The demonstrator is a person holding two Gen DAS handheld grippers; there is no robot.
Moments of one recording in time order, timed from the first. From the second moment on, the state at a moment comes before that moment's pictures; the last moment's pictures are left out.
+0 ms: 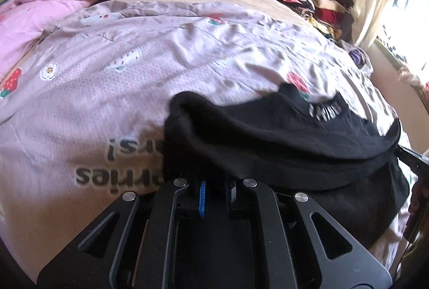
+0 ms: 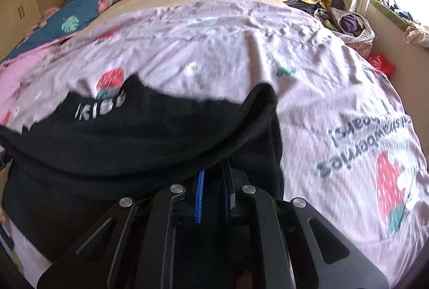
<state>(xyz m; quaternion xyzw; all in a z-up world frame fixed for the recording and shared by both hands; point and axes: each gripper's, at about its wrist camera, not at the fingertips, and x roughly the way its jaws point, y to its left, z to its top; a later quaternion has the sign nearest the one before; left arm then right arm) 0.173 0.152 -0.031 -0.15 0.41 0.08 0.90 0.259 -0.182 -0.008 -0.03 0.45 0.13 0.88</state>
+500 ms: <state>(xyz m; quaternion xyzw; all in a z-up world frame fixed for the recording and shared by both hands) 0.178 0.201 -0.026 -0.22 0.39 0.10 0.89 0.285 -0.222 -0.013 0.01 0.46 0.10 0.88</state>
